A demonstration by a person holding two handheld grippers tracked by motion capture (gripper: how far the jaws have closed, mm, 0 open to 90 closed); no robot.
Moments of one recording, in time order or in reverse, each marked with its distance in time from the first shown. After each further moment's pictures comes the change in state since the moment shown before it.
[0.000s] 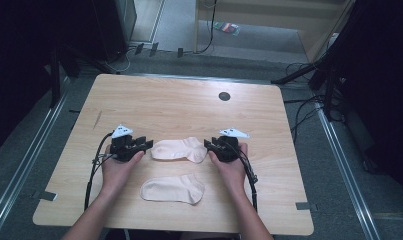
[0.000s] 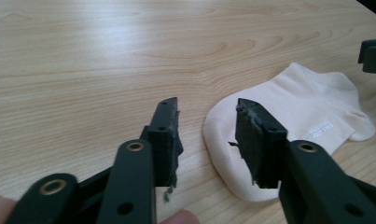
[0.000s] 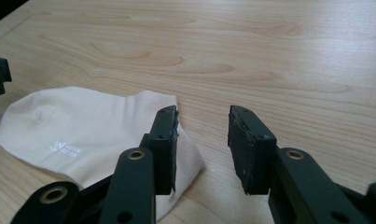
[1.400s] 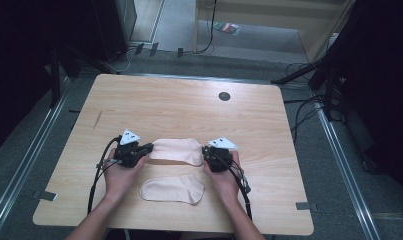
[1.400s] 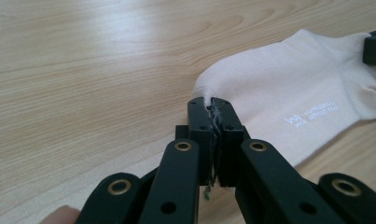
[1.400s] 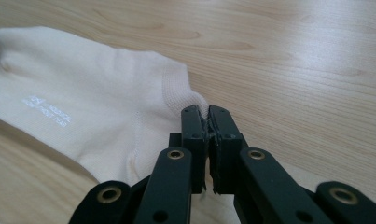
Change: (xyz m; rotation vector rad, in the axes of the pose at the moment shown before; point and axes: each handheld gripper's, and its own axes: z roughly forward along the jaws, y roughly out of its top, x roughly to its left) left arm -0.027 -0.006 -0.008 0.043 0.041 0.104; right arm 0.034 -0.021 -0.005 0.012 -0.100 -0.110
